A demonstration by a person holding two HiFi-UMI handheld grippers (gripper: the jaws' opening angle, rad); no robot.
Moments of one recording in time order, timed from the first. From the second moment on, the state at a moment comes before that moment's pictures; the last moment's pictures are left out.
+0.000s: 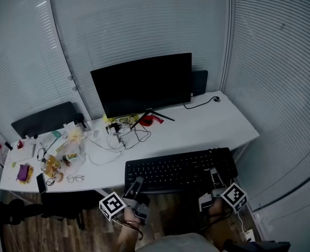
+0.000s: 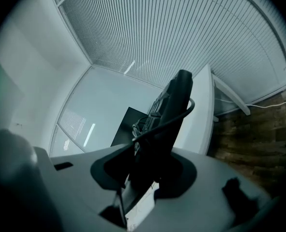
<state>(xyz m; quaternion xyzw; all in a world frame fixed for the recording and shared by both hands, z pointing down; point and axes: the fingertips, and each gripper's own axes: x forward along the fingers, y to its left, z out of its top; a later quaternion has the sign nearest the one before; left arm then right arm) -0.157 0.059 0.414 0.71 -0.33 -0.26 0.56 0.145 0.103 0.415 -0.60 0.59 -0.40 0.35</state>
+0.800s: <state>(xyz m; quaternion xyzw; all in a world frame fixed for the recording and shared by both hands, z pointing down) -0.122 0.035 0.438 0.70 -0.35 -0.24 0.58 0.180 0.081 0.442 -0.60 0.58 -0.43 0.34</state>
